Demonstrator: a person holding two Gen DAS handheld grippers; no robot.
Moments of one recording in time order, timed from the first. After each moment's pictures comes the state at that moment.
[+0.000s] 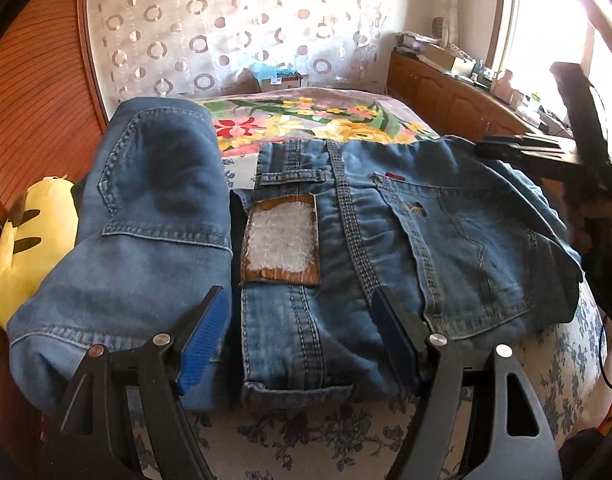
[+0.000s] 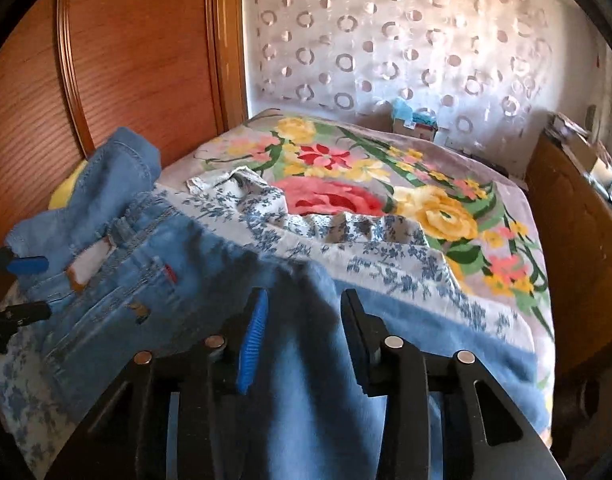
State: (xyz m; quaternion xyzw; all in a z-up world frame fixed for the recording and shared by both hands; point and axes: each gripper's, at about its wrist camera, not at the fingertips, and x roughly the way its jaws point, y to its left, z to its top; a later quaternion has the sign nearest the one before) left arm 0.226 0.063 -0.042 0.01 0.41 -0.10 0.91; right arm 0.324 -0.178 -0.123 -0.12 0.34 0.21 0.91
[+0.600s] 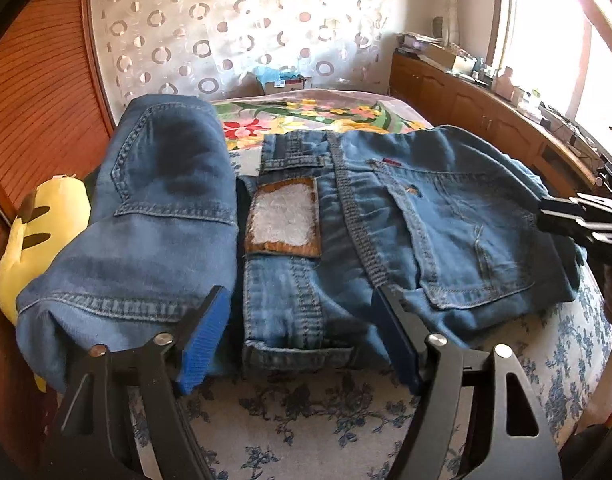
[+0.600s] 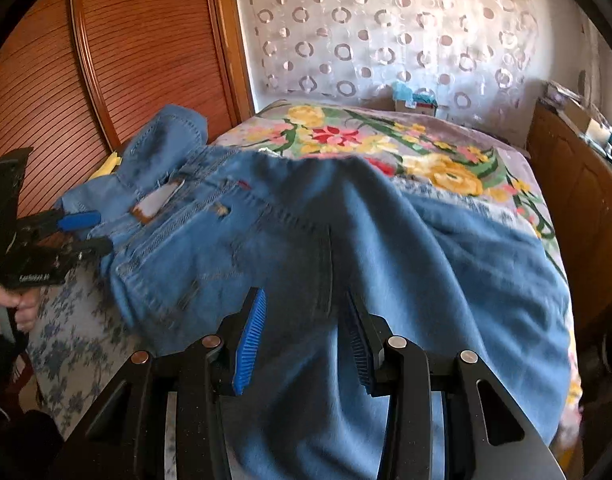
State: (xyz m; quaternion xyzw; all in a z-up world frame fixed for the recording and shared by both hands) left arm 0.210 0.066 -0.048 0.02 0.40 -0.09 0.91; right arm 0.212 -0.208 -0.129 -0.07 0.36 0.21 0.91
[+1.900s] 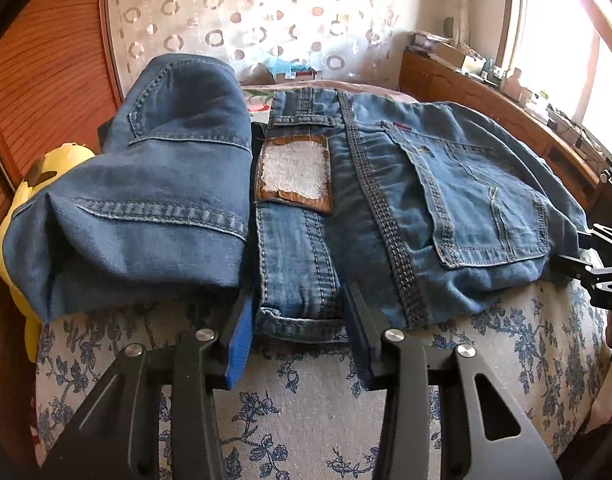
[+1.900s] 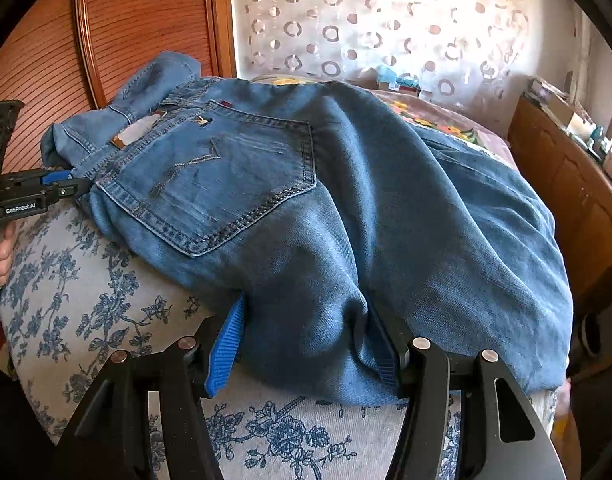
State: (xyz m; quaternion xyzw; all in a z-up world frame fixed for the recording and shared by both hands) left arm 0.180 0.071 -0.076 0.00 0.41 -0.08 0.91; right arm 0.167 -0.224 -0.172 -0.12 0.37 0.17 0.90
